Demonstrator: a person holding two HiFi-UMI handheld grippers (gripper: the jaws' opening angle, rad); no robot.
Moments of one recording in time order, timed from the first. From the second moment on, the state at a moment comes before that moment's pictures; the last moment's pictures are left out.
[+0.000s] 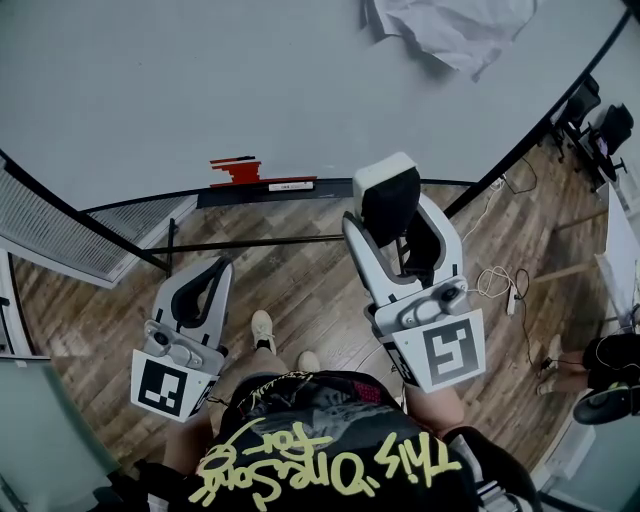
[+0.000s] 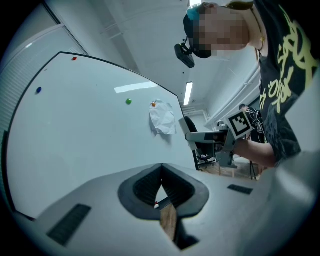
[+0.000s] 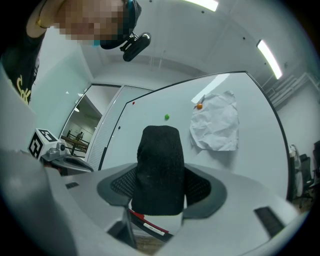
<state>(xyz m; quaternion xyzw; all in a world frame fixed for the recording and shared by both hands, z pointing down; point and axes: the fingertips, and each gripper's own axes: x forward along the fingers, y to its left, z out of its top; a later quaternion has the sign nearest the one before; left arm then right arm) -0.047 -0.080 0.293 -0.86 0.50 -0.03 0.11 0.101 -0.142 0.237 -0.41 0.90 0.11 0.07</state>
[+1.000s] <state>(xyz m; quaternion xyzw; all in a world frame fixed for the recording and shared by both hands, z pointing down) -0.082 -0.085 0.295 -0.83 0.55 -0.03 0.08 0.045 -0.208 0.206 -0.42 0.89 0.14 0.08</state>
